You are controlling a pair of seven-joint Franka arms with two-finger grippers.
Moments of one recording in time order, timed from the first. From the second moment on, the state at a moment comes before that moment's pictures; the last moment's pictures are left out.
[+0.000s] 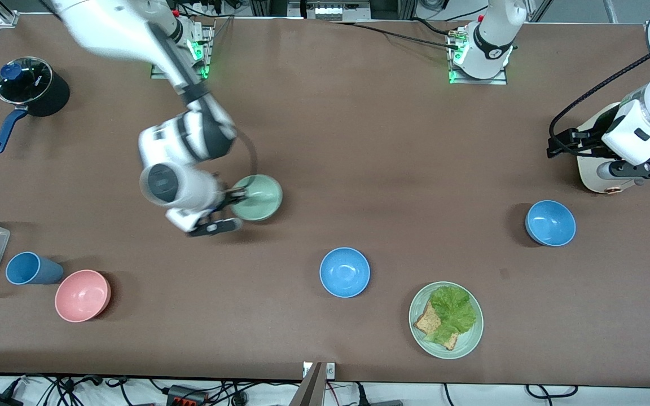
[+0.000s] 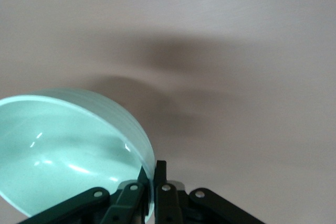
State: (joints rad) left arm -0.04 0.02 0.03 -1.75 -0.03 1.64 -0.06; right arm 0.38 0.55 0.10 -1.69 0.12 2.07 0.25
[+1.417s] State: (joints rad) left arm -0.01 0.20 0.03 -1.73 -0.01 1.72 0.00; right arm 0.61 0.73 0.07 -1.39 0.18 2.05 0.52
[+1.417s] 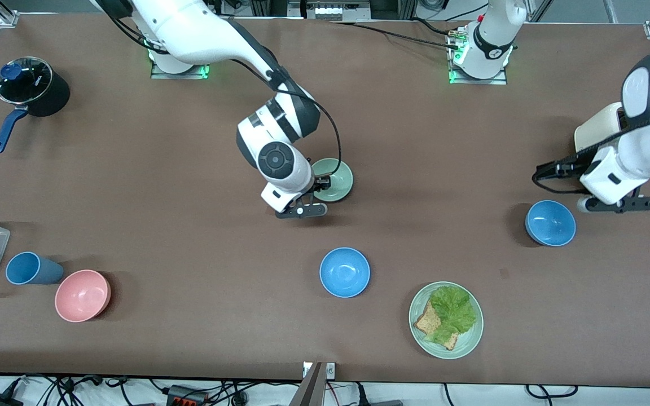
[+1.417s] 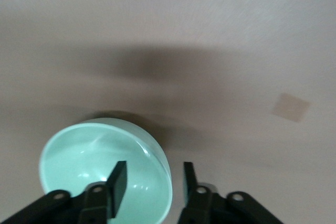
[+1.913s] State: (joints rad) left arm 0.15 0.40 0.04 -1.73 -0.01 1.94 0.23; right arm 0.38 0.51 0.01 -1.33 0.08 1.83 0.48
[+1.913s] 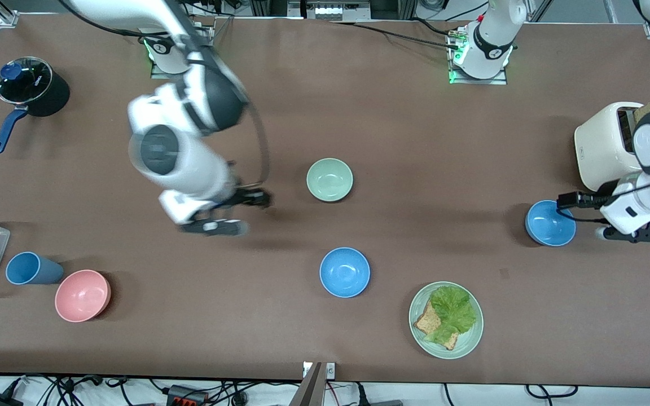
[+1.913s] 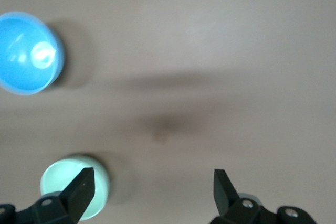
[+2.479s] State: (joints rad) left arm 0.28 0.59 0.04 -1.73 -0.01 2.16 0.42; right arm 0.15 0.44 0.00 -1.33 0.04 1.75 0.28
